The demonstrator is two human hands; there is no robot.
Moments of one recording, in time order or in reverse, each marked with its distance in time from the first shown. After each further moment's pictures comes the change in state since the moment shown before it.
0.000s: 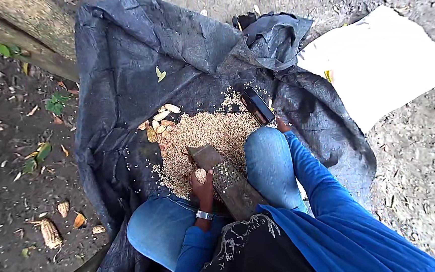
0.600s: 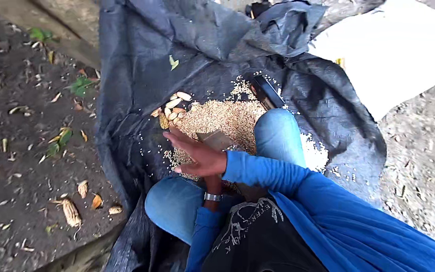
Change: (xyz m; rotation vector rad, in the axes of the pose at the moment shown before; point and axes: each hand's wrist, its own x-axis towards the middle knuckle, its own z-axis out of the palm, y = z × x) left_hand -0.031 -0.001 -0.033 -0.188 -0.114 0.036; right_hand -0.327 -0.014 0.195 -0.485 -1.098 -1.071
